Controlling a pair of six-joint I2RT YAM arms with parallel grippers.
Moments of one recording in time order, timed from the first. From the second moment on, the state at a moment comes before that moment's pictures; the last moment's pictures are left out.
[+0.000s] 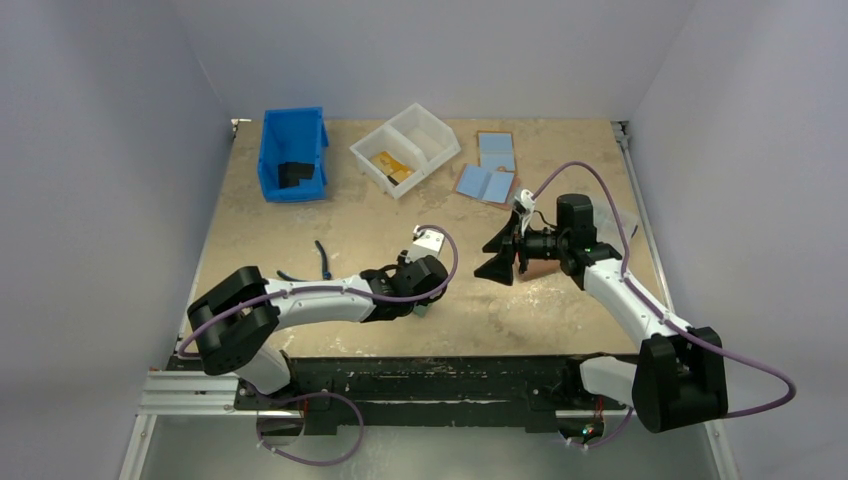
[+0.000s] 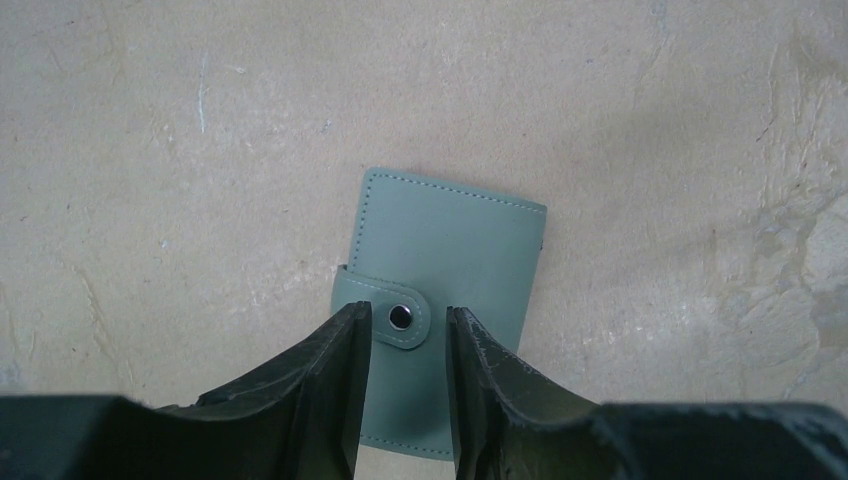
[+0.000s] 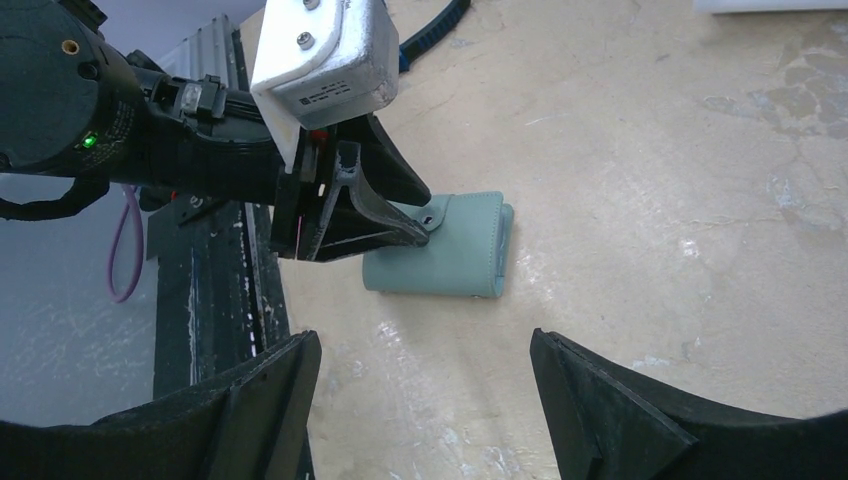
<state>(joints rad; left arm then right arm) -1.07 1.56 0.85 -0.18 -0.56 -0.54 0.18 1.19 0.69 -0.13 -1.07 -0.17</state>
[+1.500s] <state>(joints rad) -0.97 1.43 0.66 0.02 -0.44 -0.54 0.41 1.75 1.08 -0.26 -0.86 -0.16</state>
